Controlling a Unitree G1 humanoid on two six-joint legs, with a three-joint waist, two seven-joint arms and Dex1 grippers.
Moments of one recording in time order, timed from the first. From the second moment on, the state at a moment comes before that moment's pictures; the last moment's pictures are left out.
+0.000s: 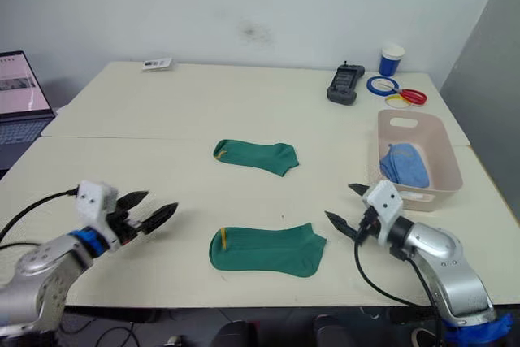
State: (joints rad) left arm -0.12 0.66 0.25 -0.06 -0.43 0.39 -0.73; right arm -0.10 -0.56 0.01 -0.36 0.30 0.35 0.70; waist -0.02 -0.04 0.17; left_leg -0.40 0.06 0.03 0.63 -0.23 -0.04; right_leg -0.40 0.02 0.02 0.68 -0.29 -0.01
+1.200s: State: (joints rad) left arm -0.63 0.40 -0.25 0.30 -0.02 0.16 -0.88; right arm -0.31 -0.53 0.06 -0.25 0.25 0.43 0.66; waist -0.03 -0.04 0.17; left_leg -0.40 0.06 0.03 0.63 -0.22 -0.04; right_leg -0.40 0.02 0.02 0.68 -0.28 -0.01
